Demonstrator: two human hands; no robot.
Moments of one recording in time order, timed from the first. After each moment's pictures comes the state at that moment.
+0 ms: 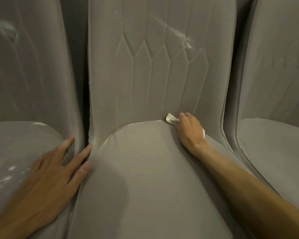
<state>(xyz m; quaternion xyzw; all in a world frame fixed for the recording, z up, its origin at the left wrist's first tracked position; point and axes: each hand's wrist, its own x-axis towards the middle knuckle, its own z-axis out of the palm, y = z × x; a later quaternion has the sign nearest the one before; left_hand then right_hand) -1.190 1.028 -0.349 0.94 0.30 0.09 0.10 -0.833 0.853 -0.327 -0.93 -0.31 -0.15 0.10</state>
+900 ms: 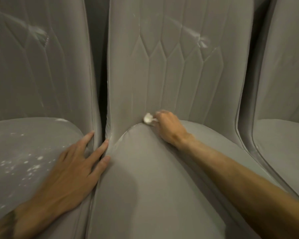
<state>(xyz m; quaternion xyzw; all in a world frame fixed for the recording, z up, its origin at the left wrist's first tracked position) -1.190 1.031 -0.357 0.95 0.29 0.12 0.08 -0.889 0.921 -0.321 -0.84 -0.51 -0.07 0.17</state>
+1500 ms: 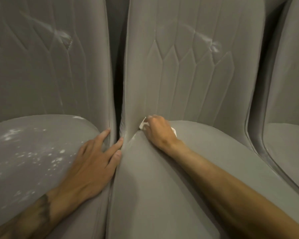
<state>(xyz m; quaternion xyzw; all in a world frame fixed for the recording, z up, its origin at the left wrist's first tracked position) -1.187 1.031 -0.354 0.94 0.29 0.14 0.08 -0.956 0.949 -0.319 -0.83 -0.51 -0.05 0.20</state>
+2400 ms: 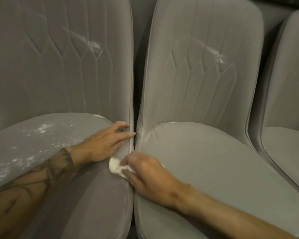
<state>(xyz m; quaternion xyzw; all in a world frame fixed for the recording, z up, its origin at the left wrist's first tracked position) -1.207 1.105 -0.322 0.98 0.09 0.07 0.13 -1.118 0.888 -0.326 -0.68 -0.68 0.01 0.26</state>
